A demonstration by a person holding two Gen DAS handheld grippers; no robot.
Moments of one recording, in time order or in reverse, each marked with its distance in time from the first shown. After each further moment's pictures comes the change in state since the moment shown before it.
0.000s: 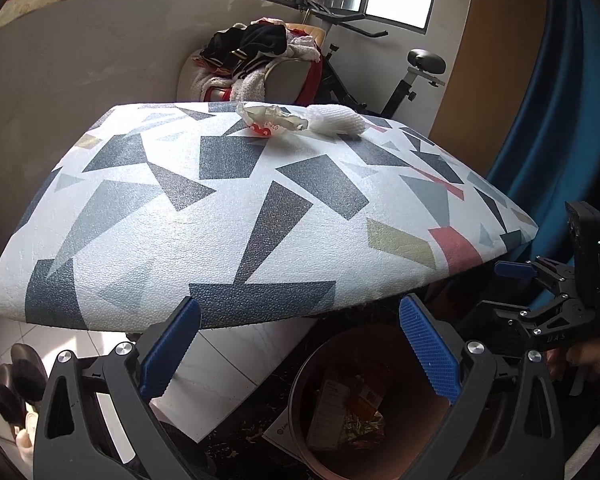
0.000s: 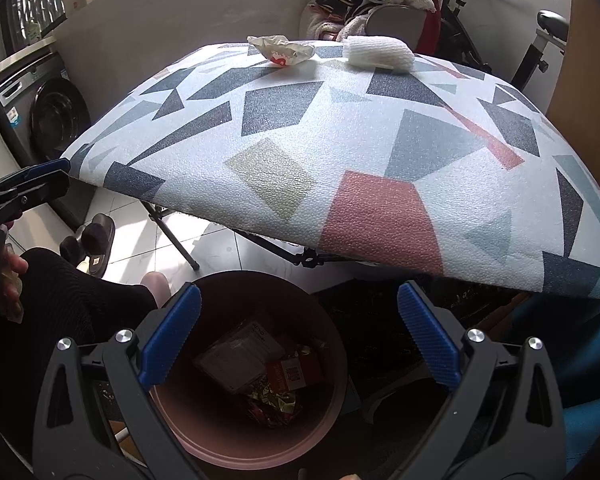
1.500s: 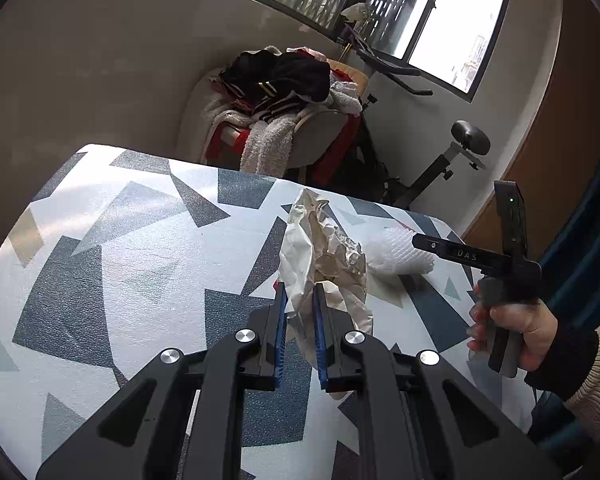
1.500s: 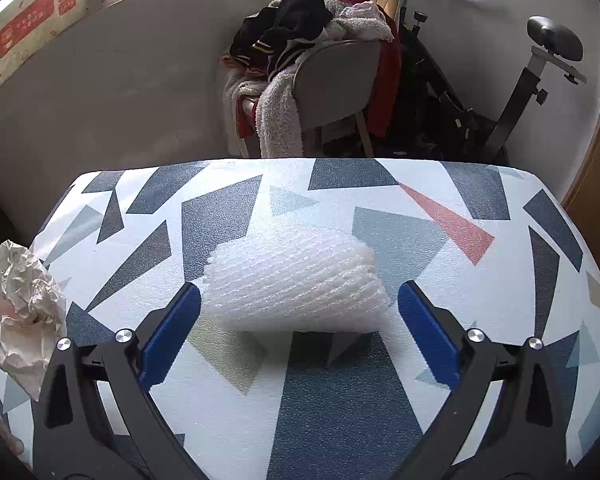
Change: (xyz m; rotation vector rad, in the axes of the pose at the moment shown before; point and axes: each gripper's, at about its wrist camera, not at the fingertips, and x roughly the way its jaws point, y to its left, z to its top) left arm 0.149 0.104 0.201 -0.188 -0.103 -0.057; right arm 0.193 -0.111 0.335 0.166 -0.117 -0.127
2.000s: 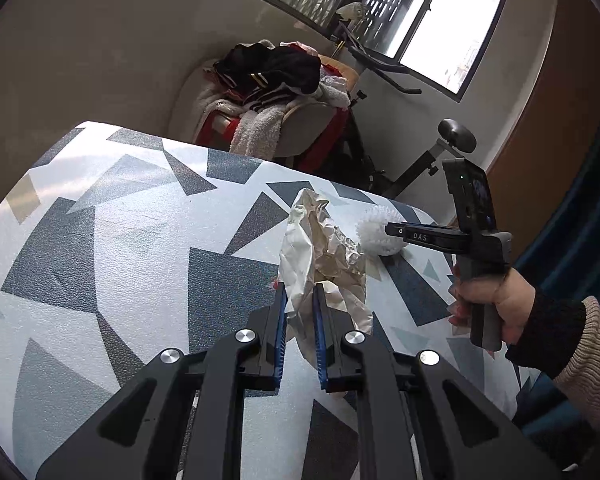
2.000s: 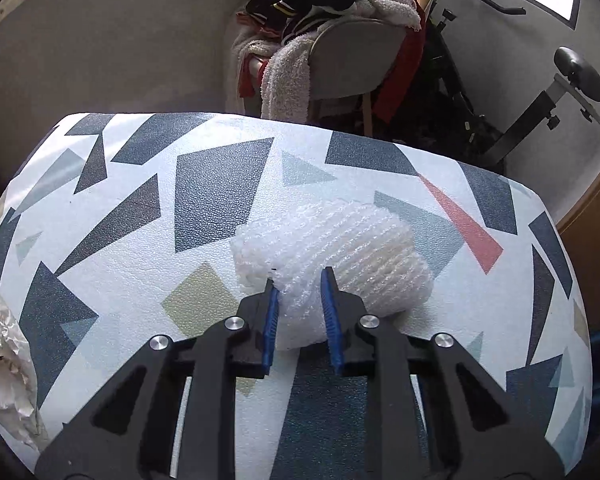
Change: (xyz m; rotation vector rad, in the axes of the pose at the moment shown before) left arm -0.022 -0.009 -0.036 -0.033 0.010 -0.055; right arm -0.009 0.022 -0.014 -0.178 0.069 -0.078
